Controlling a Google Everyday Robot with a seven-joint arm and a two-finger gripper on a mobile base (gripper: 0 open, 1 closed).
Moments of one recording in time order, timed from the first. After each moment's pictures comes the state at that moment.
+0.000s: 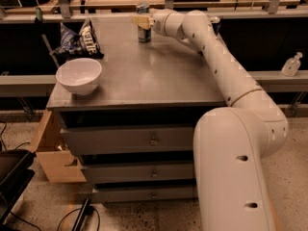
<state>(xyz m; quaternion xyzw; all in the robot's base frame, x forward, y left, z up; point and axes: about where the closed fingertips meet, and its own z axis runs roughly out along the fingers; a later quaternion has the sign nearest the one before) 0.940 0.021 0.918 -0.25 0.68 0.27 0.63</state>
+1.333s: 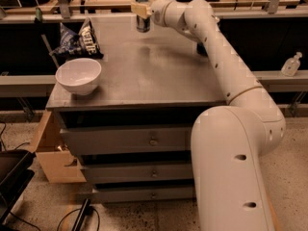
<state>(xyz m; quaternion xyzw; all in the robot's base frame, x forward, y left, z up) 0.925 0.035 0.961 -0.28 0.65 0.29 0.64</state>
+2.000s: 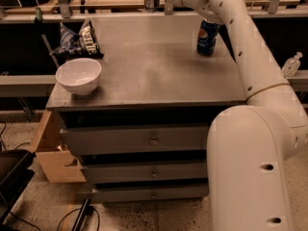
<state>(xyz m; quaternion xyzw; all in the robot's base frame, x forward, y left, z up) 0.874 0.001 1.050 -0.32 0.60 0.30 0.67</state>
